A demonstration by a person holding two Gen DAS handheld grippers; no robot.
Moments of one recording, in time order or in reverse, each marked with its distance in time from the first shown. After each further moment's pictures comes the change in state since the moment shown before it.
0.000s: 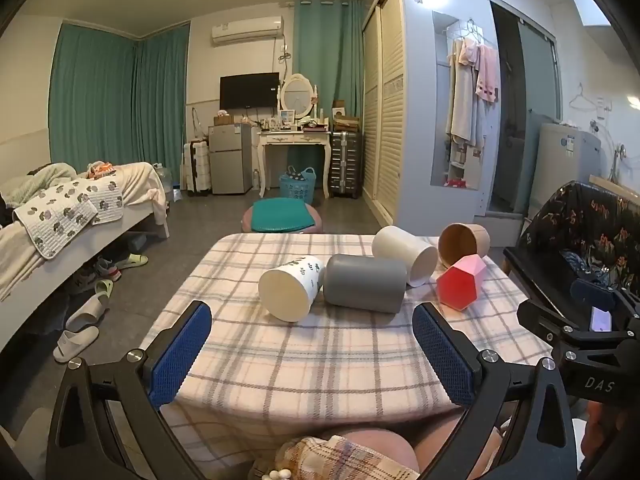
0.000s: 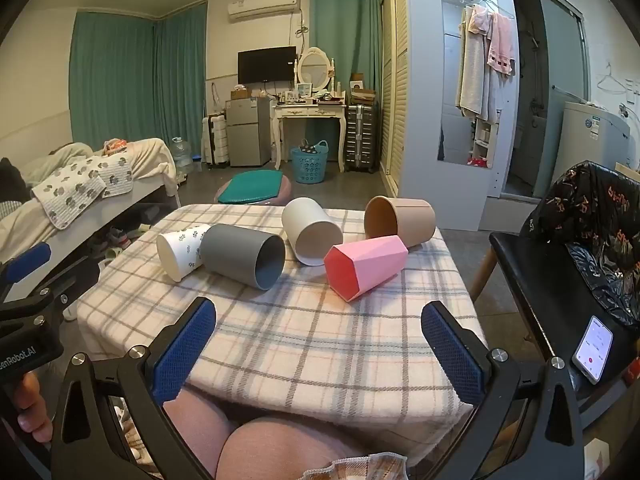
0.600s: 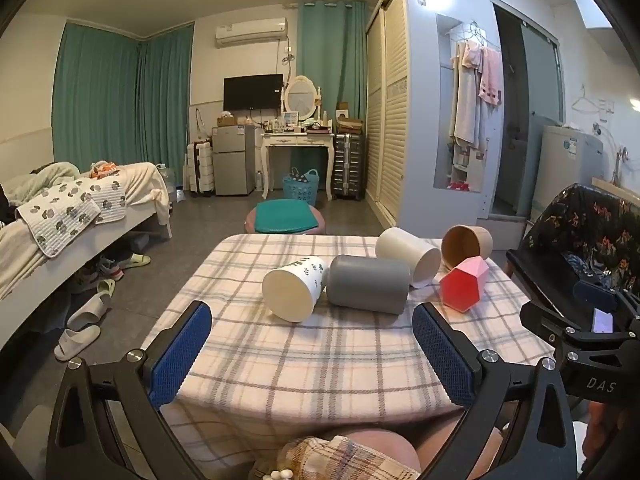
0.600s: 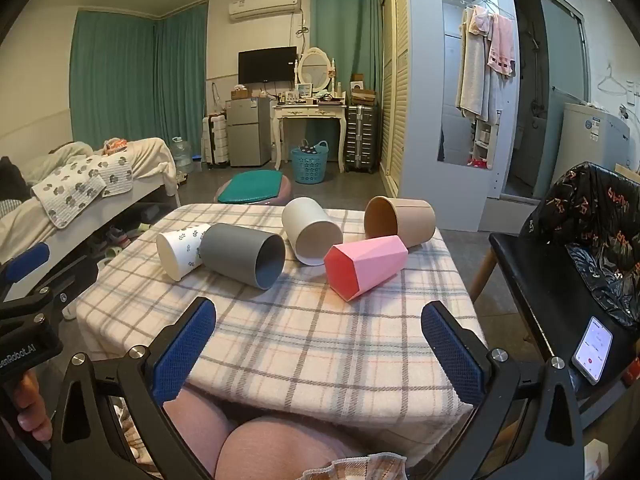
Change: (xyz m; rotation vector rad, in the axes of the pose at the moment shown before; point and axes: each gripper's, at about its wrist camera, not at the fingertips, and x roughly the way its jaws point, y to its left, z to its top) left arm 0.002 0.003 0.005 0.001 0.033 -0.001; right arm -0.001 0.000 -0.001 -0.003 -0.013 -0.003
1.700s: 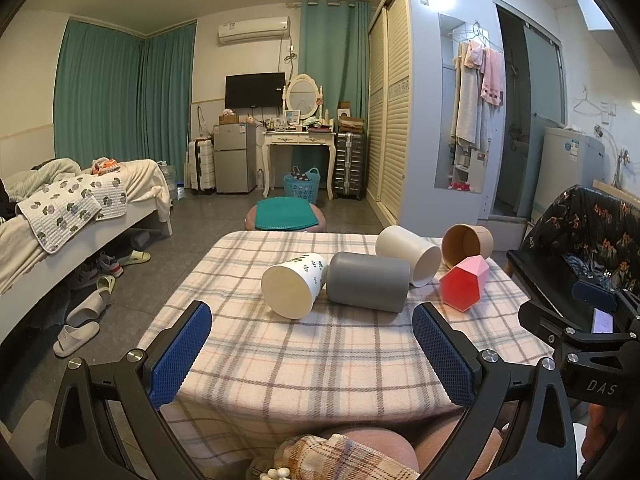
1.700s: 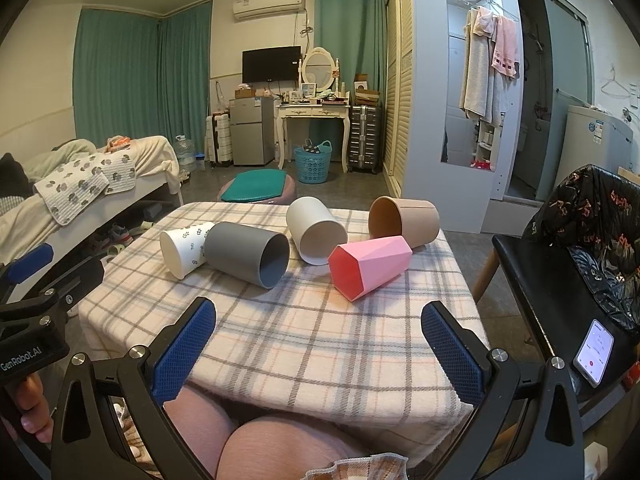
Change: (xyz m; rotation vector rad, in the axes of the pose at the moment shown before) left arm 0.002 0.003 -0.002 -0.009 -0.001 0.002; right arm 0.002 0.005 -0.001 -0.005 0.000 0.003
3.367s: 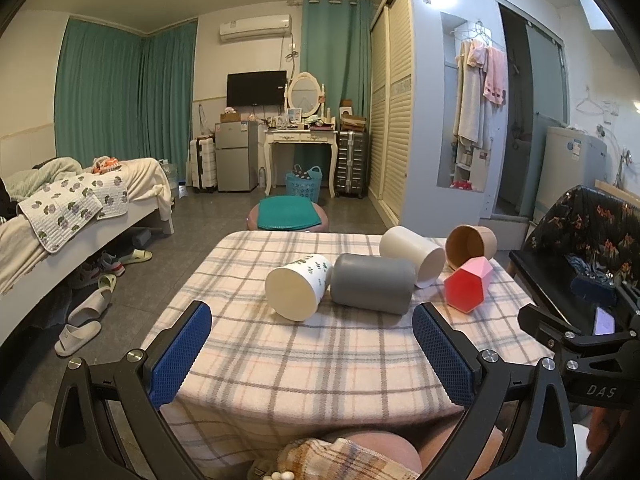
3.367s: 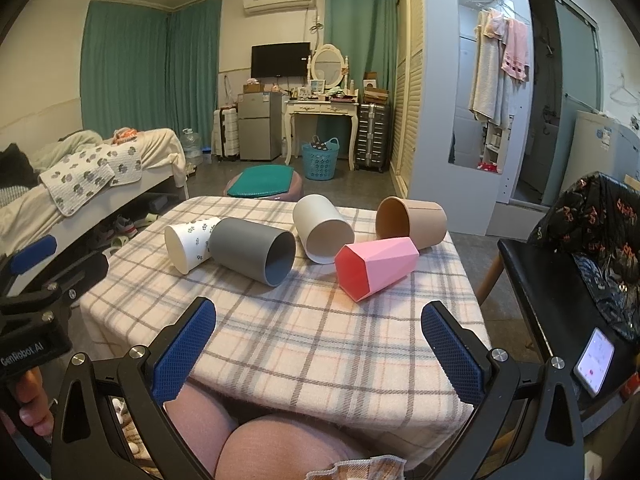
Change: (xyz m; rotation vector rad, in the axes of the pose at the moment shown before) left arm 0.005 0.003 -0.001 -0.014 0.004 0.009; right arm 0.004 0.003 0.008 -0.071 0.011 0.023
